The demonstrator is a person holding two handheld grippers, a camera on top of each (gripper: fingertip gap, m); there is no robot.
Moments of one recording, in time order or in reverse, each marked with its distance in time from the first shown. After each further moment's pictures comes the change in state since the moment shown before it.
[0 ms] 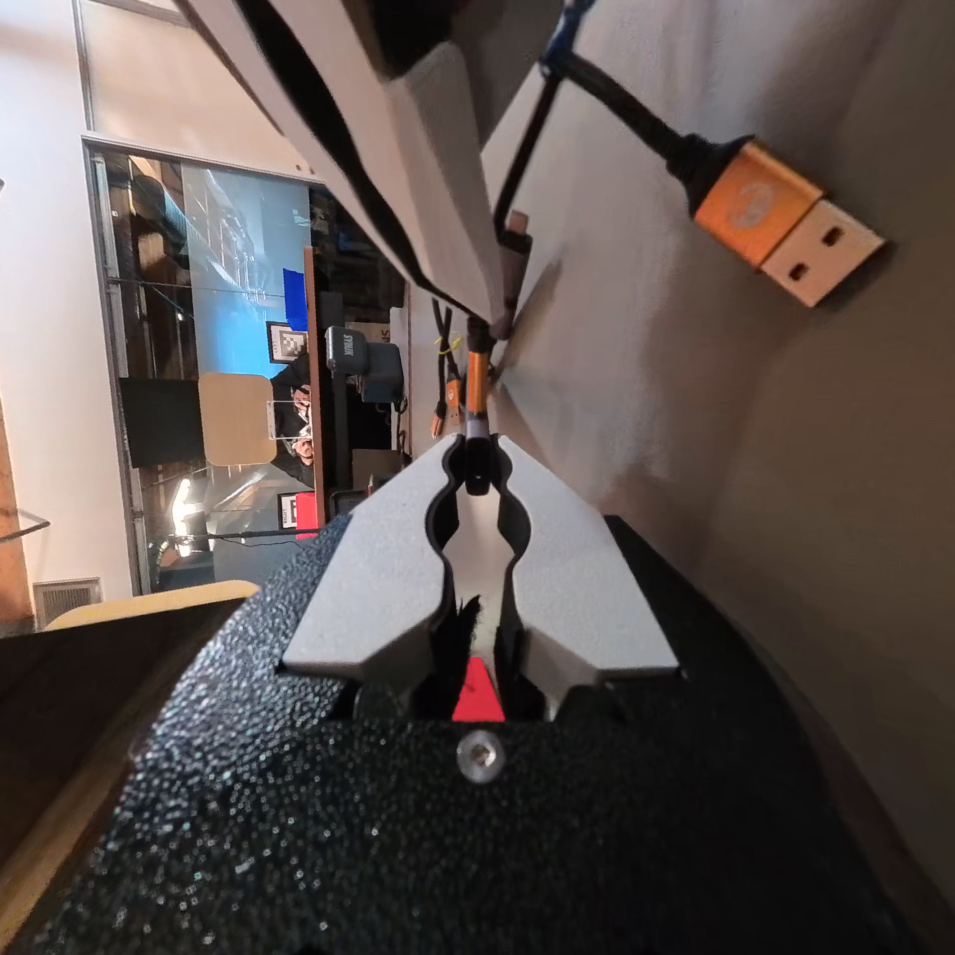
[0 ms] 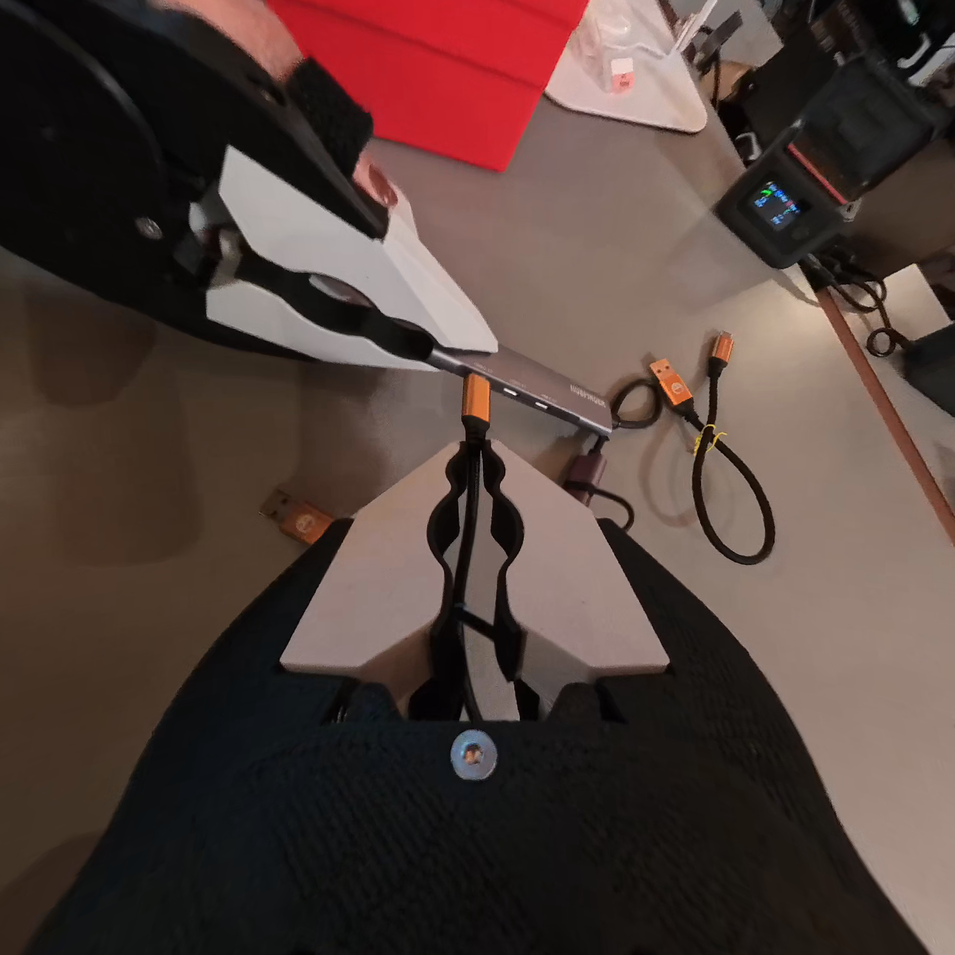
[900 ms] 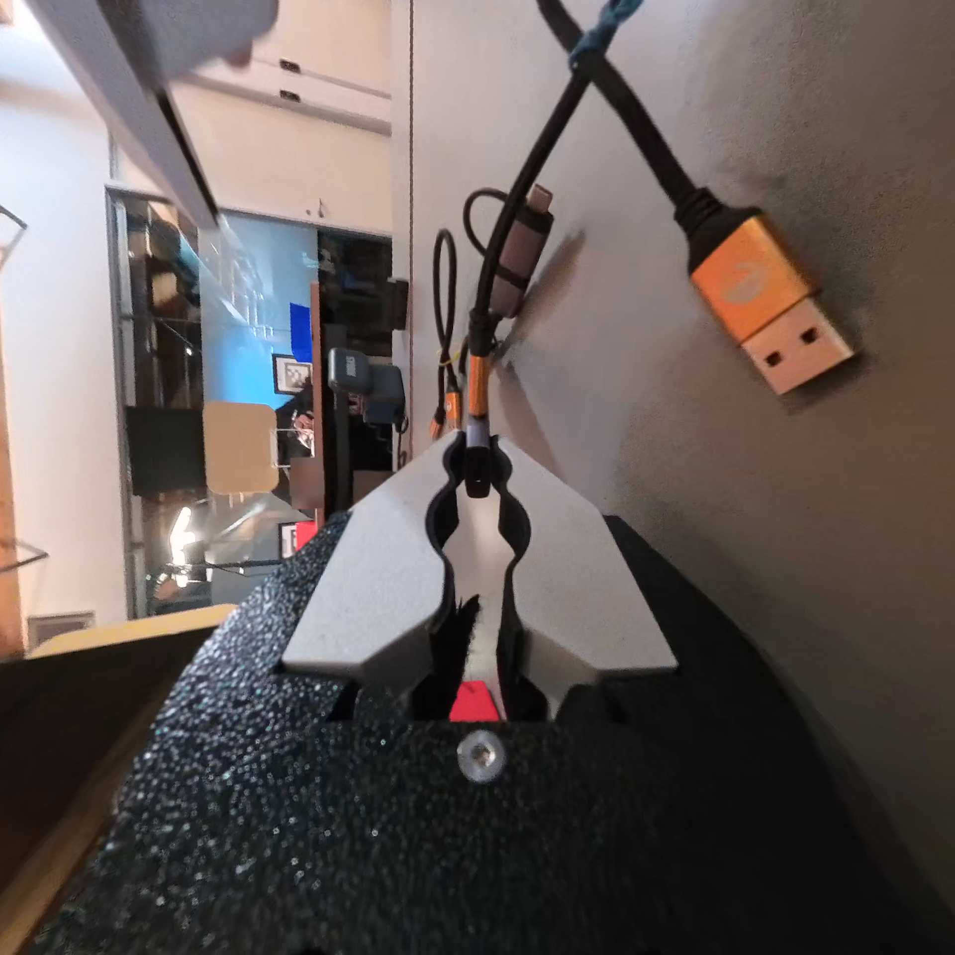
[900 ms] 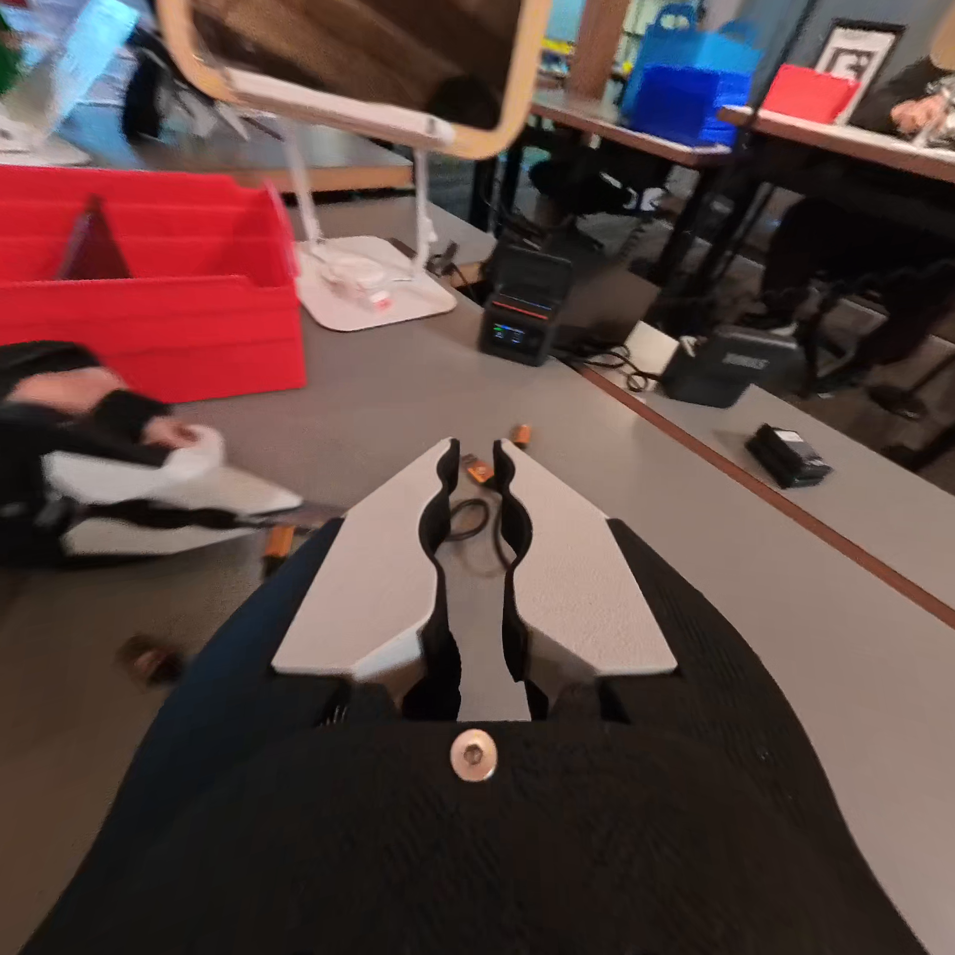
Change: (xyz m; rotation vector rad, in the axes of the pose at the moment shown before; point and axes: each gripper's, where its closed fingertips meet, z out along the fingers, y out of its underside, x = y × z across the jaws) left arm -0.005 0.000 0.012 0.074 -0.003 0.006; right arm 0.110 -0.035 -0.051 0.332 0.263 0.308
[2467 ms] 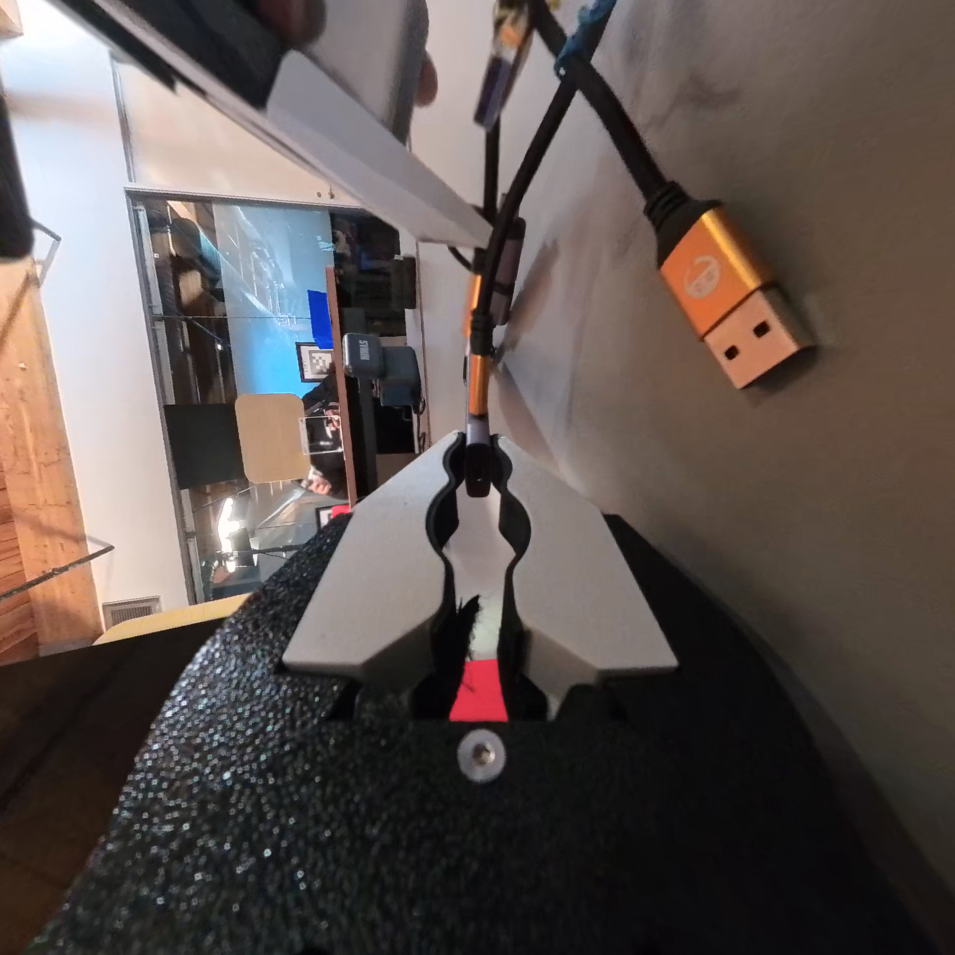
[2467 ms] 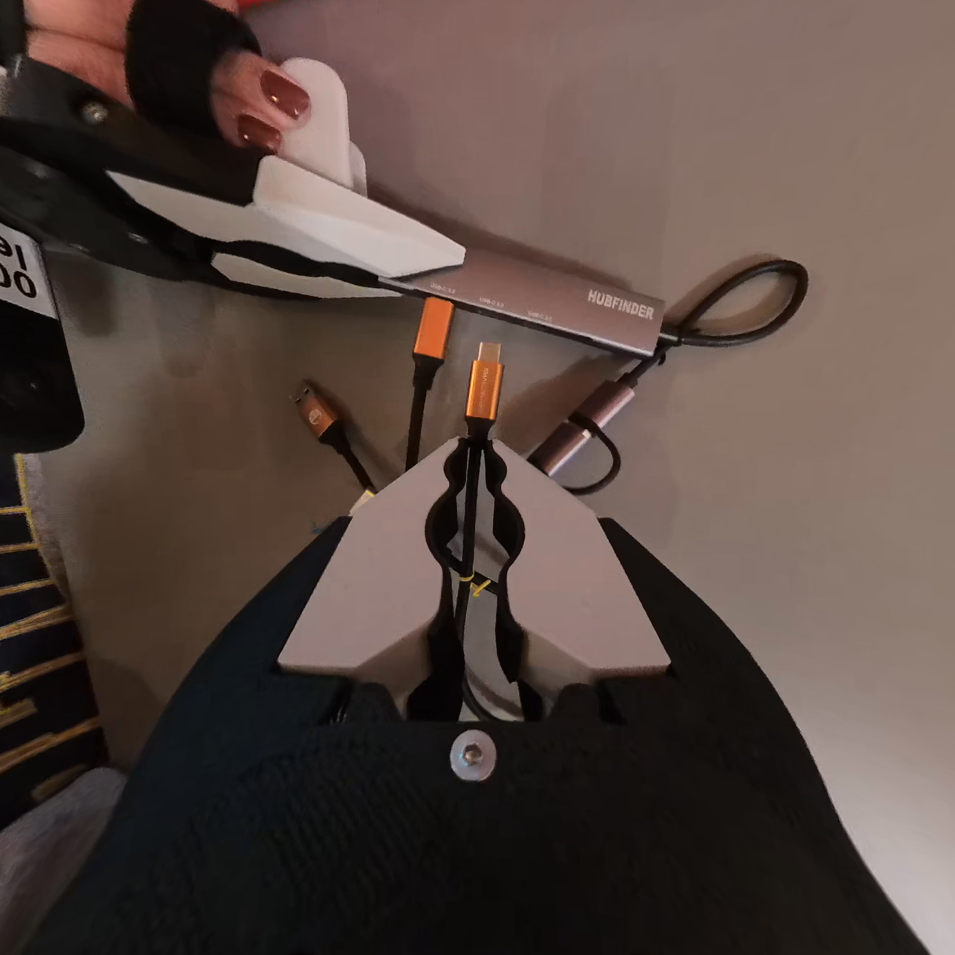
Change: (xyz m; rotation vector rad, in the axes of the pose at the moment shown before) left arm 0.000 0.006 0.004 -0.049 -0.028 0.086; right arm -0.079 0.100 0.009 -0.736 -0.588 0.007
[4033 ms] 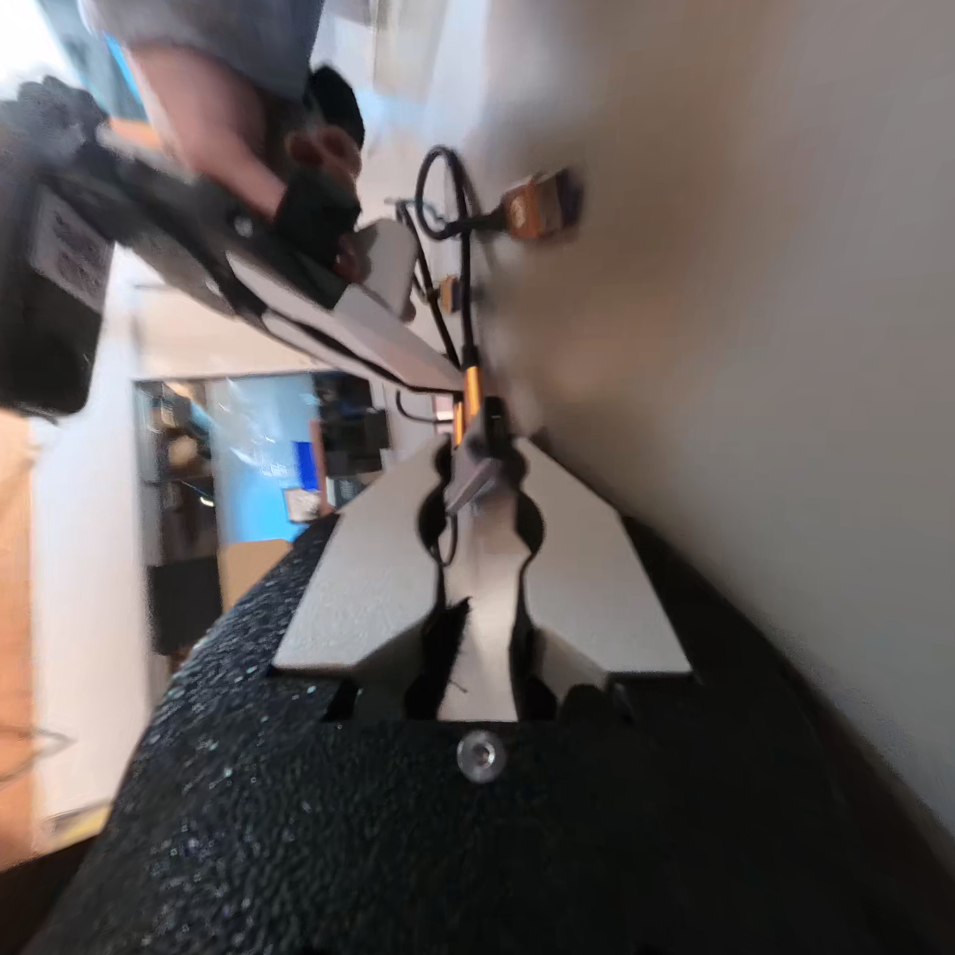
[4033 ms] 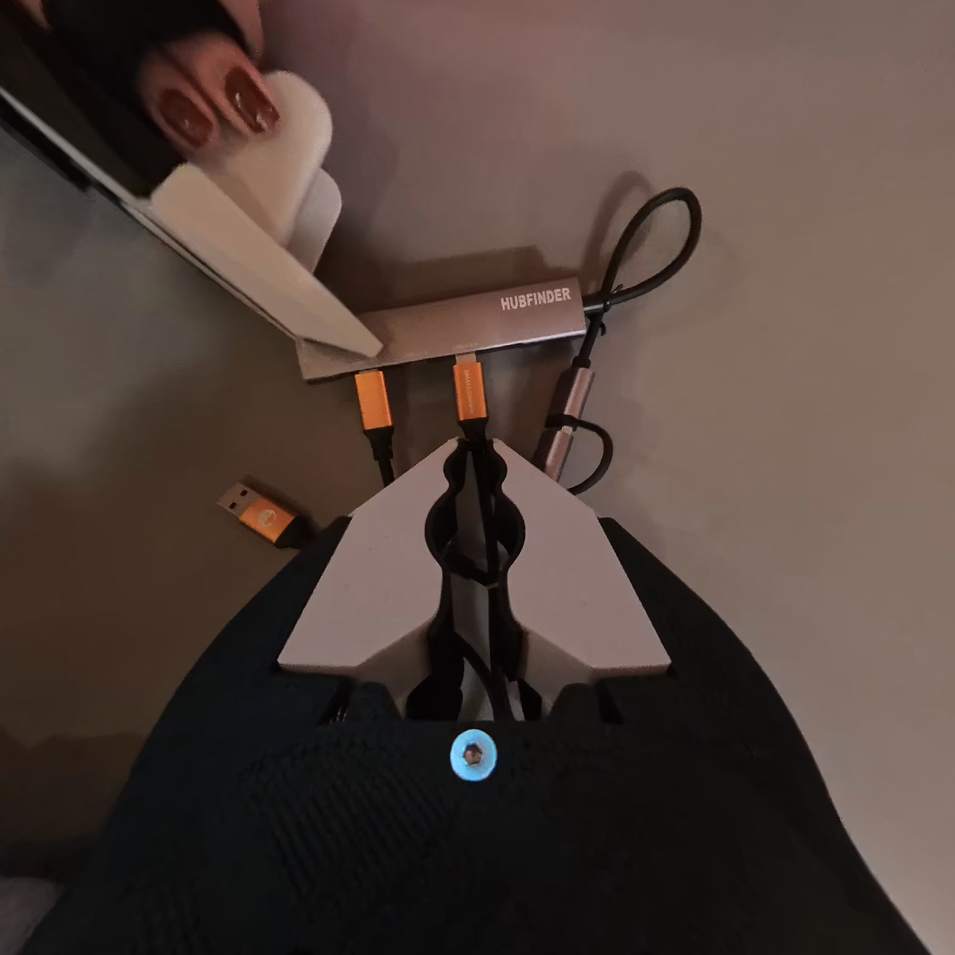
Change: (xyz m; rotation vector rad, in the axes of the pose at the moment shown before) left arm 0.020 -0.056 -0.019 0.286 0.098 0.086; right arm 0.004 0.015 0.009 0.065 0.037 -0.218
